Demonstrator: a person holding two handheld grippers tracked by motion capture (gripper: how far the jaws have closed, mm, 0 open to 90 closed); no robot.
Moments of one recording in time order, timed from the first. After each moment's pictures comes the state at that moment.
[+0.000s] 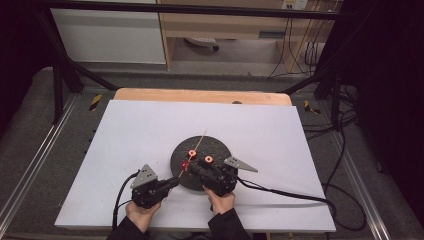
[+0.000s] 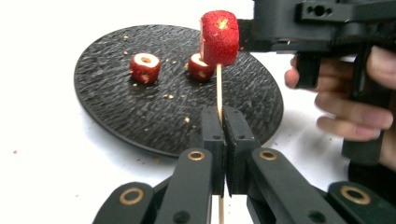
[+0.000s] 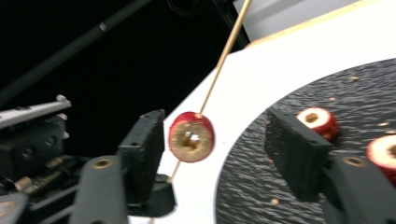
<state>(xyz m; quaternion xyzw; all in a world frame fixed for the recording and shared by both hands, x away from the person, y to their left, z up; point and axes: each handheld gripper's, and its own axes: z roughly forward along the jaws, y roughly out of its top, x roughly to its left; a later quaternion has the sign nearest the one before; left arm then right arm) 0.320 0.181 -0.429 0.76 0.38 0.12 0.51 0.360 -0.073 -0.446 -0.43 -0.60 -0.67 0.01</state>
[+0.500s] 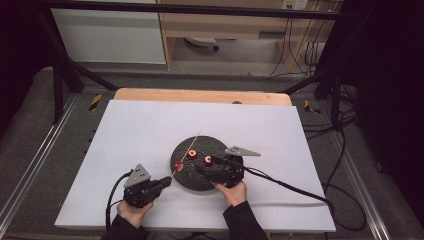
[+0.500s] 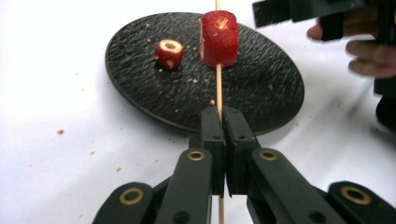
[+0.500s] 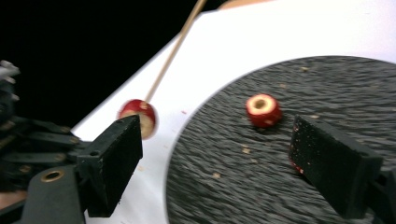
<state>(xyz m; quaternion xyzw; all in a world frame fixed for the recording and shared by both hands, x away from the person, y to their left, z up) 0.321 0.200 -0.430 0.78 0.38 0.13 0.49 0.381 -0.093 -0.424 -0.44 -0.70 -0.57 -0.01</state>
